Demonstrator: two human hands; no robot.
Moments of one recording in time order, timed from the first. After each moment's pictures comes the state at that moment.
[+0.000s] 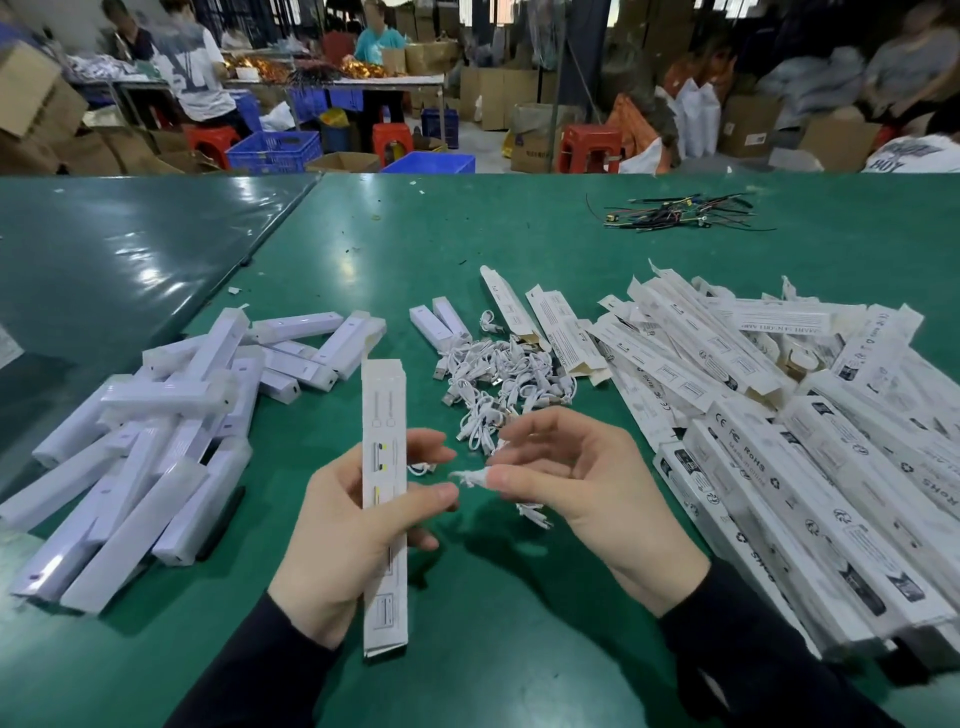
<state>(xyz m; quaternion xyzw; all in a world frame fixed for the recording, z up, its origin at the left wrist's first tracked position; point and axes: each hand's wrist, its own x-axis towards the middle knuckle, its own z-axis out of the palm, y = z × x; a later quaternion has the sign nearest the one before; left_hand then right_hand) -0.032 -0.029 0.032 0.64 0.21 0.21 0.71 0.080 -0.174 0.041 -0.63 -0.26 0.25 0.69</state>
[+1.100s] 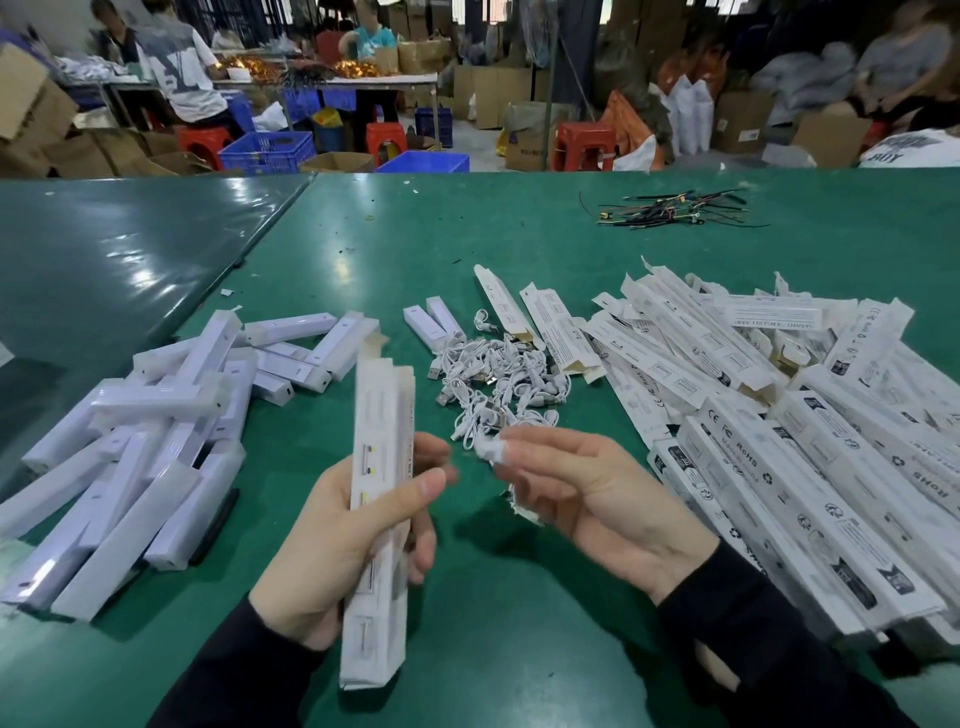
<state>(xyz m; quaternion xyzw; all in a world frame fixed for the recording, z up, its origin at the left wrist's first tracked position) -0.035 -0.027 0.038 0.60 0.12 0.14 0.78 0.088 -0.177 0.051 -0.48 -0.12 0.45 0.75</state>
